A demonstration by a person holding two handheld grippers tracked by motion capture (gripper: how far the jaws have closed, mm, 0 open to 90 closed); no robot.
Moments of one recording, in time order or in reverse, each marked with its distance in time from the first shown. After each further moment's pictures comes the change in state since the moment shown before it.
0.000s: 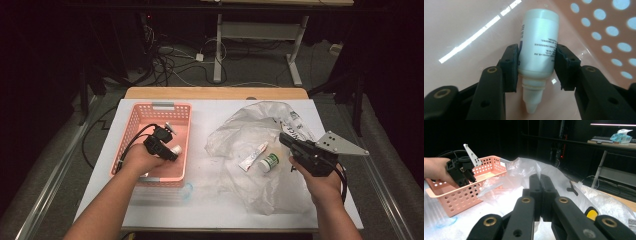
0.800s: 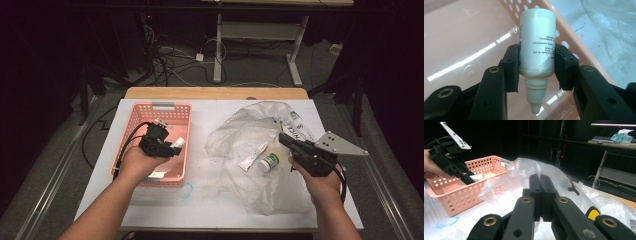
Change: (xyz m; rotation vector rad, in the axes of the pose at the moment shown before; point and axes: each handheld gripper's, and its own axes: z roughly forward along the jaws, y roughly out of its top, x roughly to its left) left arm -0.031 -0.017 -0.047 -0.255 -0.014 -0.042; right arm 0.001 0.000 0.000 0.001 0.001 0.005
